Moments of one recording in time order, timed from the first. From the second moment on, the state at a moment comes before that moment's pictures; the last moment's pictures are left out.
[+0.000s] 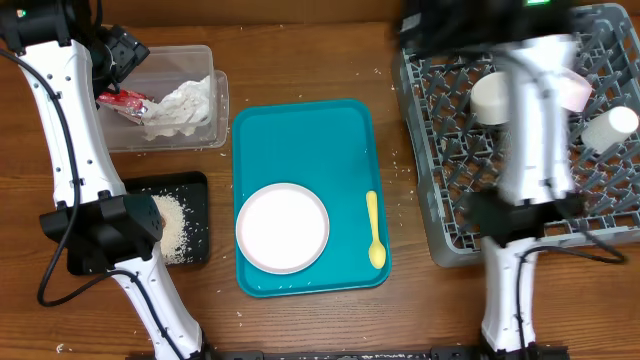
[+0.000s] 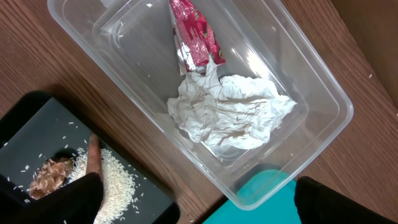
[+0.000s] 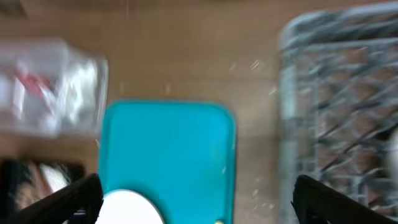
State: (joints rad) left arm 0.24 2.26 2.64 -1.60 -0.08 -0.68; right arm 0.29 2.35 2.94 -1.64 -0.18 0.23
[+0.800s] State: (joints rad) left arm 0.24 2.26 2.64 -1.60 -0.08 -0.68; right arm 0.68 2.35 2.02 -1.46 -0.17 0.05
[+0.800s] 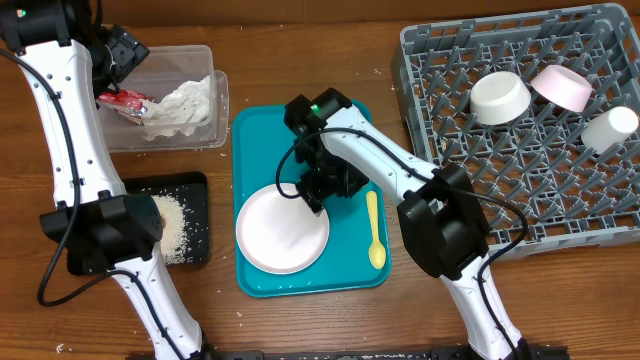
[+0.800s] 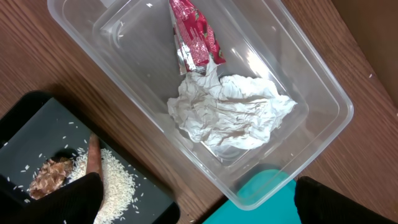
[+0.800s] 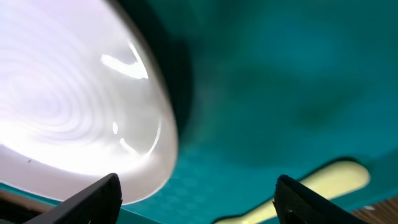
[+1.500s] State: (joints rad) left arm 0.23 2.26 2.64 -1.60 -0.08 -0.68; right arm 0.68 2.36 2.02 -1.33 -0.25 0.02
